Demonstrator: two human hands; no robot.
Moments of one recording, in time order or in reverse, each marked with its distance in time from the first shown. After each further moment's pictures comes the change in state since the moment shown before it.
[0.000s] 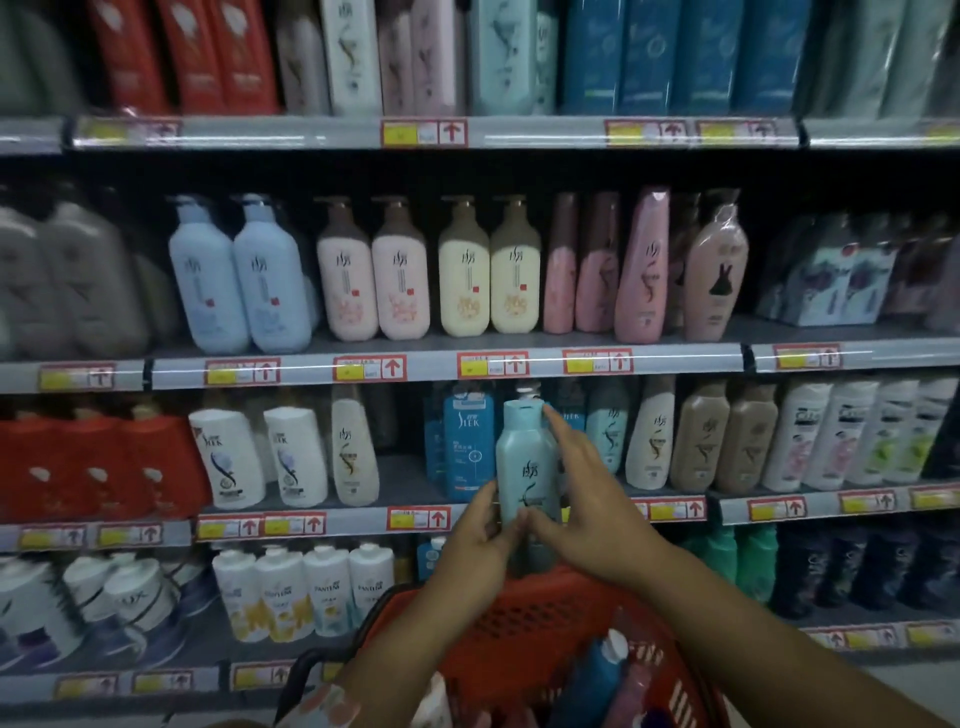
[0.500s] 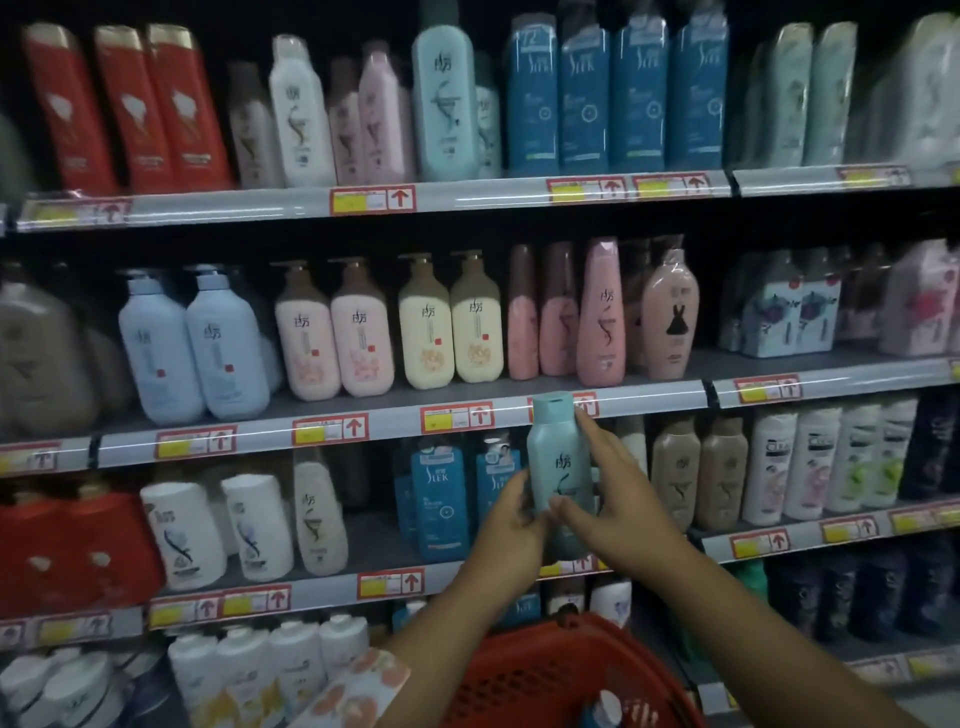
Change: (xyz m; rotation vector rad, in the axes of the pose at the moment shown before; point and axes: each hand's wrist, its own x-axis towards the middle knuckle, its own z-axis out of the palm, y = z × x) left_hand 0.073 0.040 0.057 0.044 -0.063 0.025; right_hand 0.023 0.039 -0.058 0.071 0.209 0.089
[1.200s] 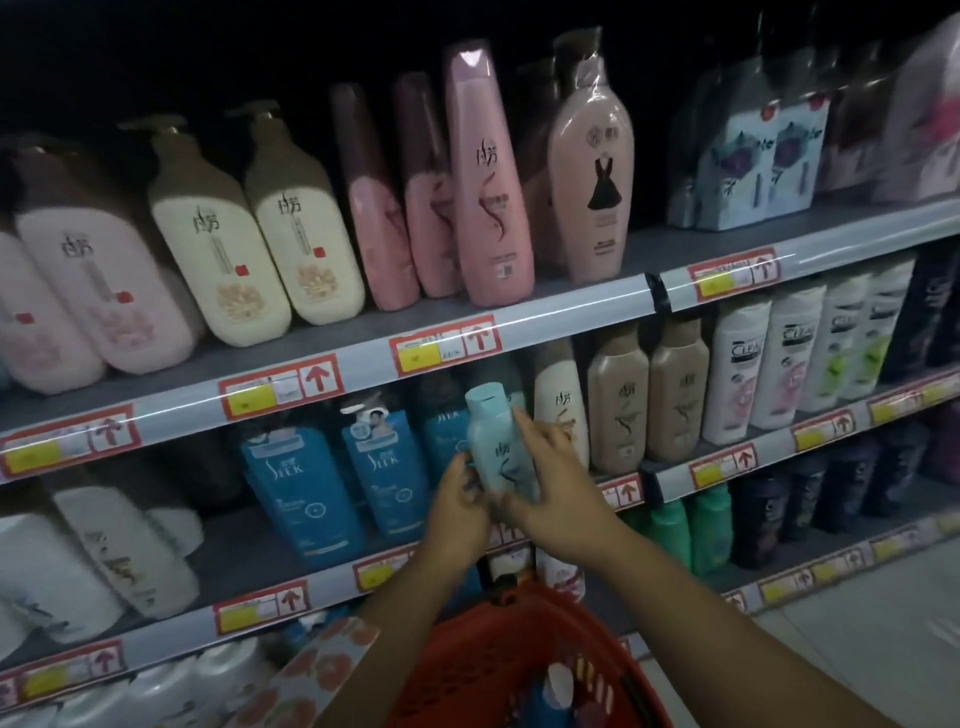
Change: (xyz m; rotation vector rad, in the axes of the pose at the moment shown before) left_hand 0.141 -0.139 0.060 0.066 0.070 -0.176; right_hand 0.033 0.183 0.038 0.099 -0.094 0.255
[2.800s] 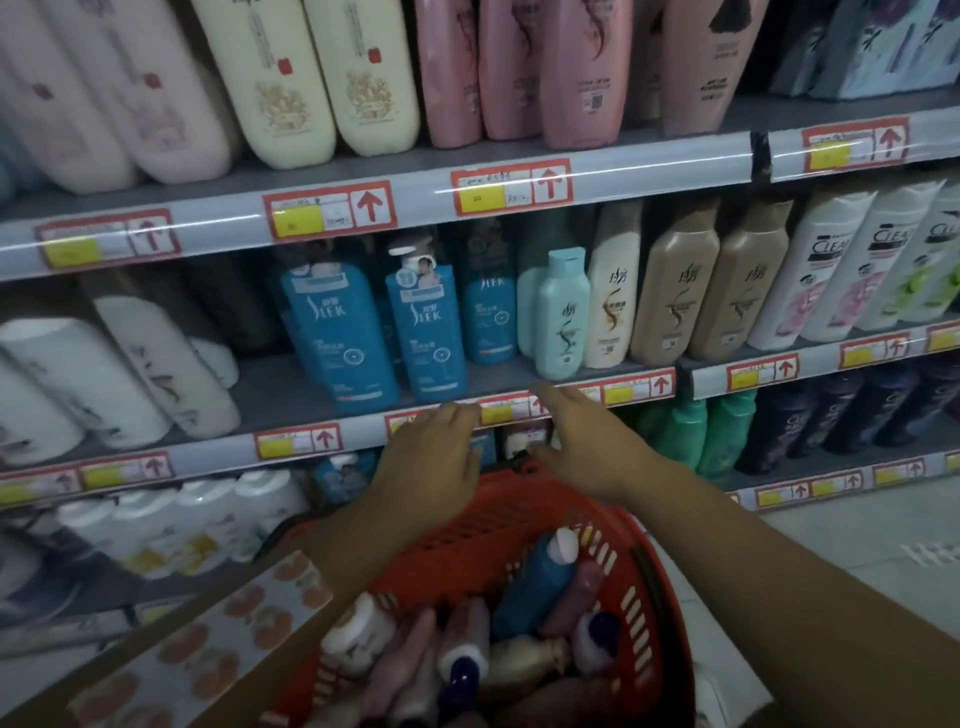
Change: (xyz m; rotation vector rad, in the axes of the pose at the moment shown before) left_hand -0.077 -0.040 -0.076 1.288 -0.115 0.265; right_hand -0.041 0.014 0.031 -0.442 -0.376 0.092
